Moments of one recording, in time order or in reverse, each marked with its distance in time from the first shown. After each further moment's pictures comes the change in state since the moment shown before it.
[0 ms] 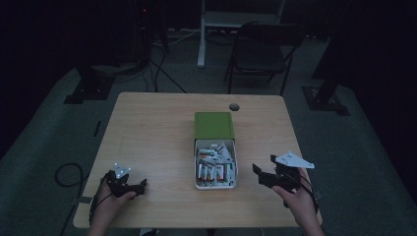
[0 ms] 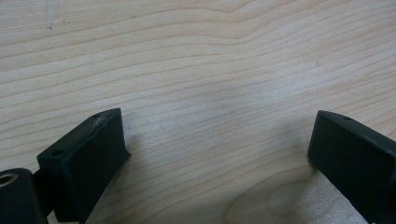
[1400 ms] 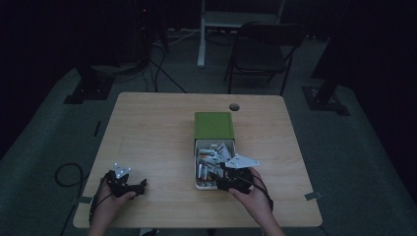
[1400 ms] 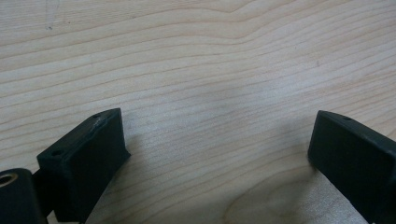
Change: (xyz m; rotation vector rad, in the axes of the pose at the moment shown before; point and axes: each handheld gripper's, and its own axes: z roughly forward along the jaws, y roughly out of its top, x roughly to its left) left arm 0.000 0.000 0.000 0.000 0.000 0.001; right arm 0.096 0.007 0.070 0.082 0.258 -0.111
